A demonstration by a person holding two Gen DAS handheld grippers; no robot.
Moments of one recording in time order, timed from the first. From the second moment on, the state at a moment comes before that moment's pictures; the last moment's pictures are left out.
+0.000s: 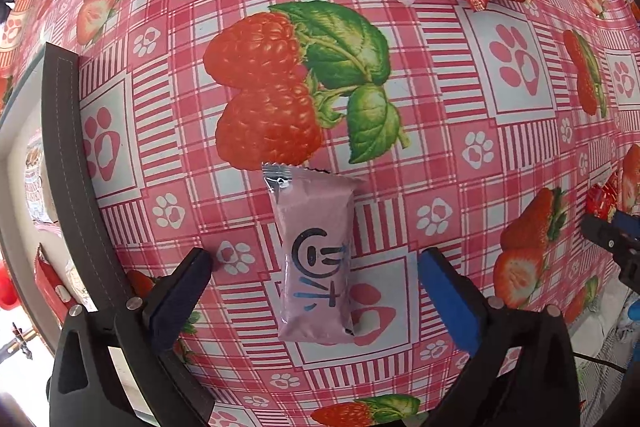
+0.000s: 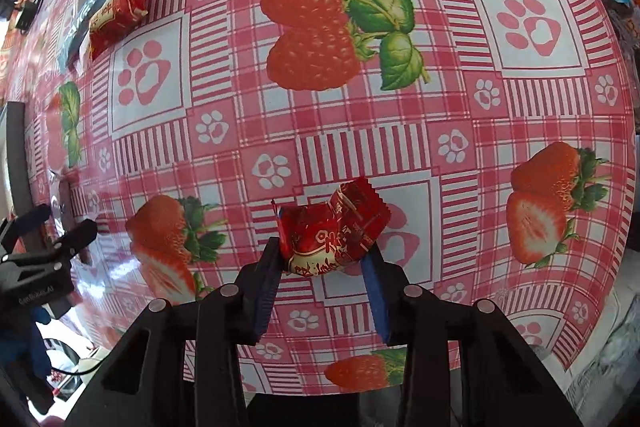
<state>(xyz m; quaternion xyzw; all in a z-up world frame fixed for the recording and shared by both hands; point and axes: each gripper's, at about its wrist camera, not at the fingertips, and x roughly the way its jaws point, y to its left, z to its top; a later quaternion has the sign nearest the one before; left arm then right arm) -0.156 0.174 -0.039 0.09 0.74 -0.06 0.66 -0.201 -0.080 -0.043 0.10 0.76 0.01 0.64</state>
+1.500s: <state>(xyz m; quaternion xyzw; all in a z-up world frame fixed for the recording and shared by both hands) -0.138 0.192 -0.031 0.08 0.75 -0.06 0.66 -0.236 -0.069 -0.055 0.04 0.76 0.01 0.65</state>
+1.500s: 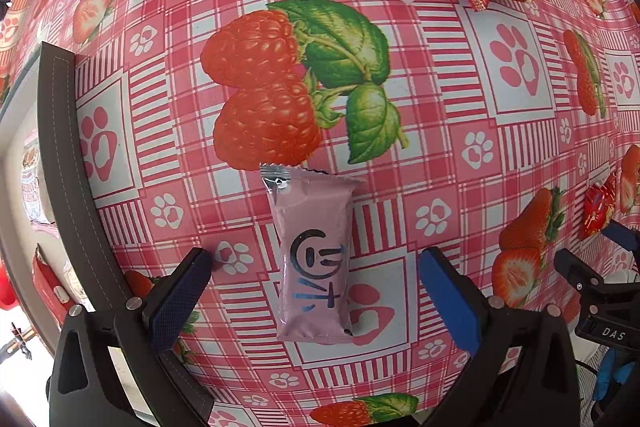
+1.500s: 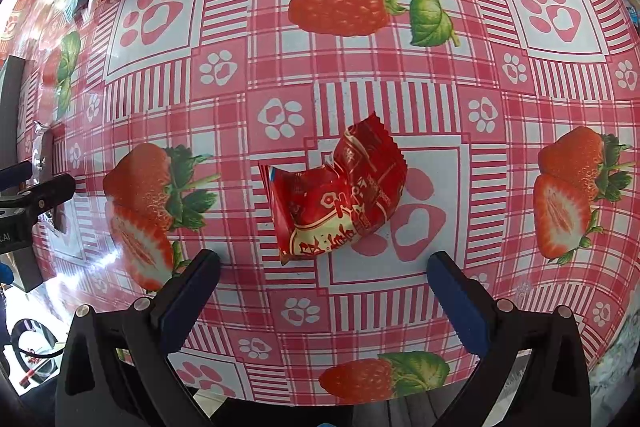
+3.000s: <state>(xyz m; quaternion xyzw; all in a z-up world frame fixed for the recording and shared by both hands) -0.144 0.199 -0.019 0.08 0.73 -0.07 0.67 -0.236 -0.069 -0.055 0.04 0.76 0.01 0.65</state>
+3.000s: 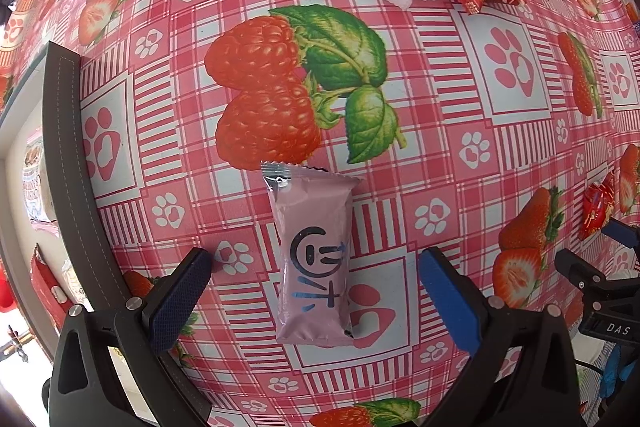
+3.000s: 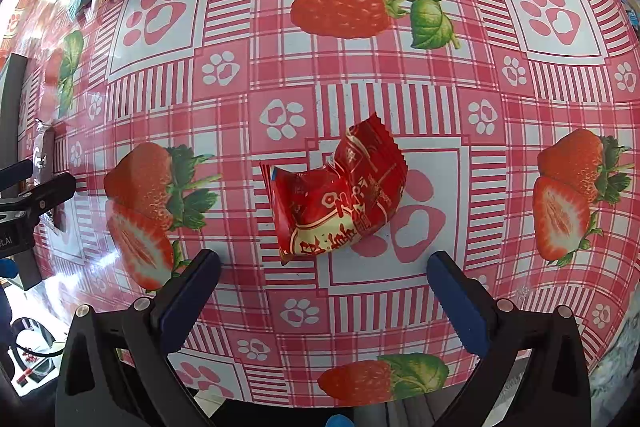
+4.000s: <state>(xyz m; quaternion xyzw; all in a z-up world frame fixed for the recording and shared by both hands) -0.142 0.187 -0.012 0.09 0.74 -0.07 0.66 -0.185 -0.071 -0.048 0.05 0.76 -0.01 0.65</state>
